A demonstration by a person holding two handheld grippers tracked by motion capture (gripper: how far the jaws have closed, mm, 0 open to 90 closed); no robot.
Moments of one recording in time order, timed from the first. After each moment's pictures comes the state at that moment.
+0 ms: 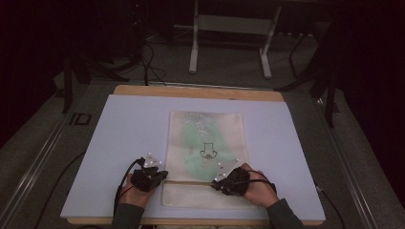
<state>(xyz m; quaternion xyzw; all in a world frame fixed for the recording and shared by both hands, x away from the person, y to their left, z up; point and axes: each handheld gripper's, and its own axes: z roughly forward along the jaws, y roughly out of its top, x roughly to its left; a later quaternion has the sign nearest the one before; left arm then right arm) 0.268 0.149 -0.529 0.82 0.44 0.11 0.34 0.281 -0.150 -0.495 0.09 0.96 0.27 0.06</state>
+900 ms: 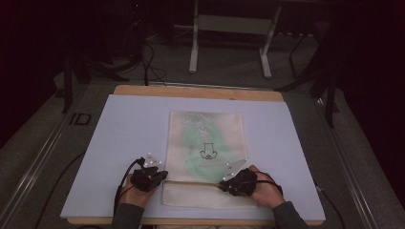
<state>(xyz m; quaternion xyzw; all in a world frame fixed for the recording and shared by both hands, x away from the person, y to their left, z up) 0.268 0.149 -0.529 0.82 0.44 0.11 0.34 0.286 -0.175 -0.509 0.11 0.95 0.27 0.05</state>
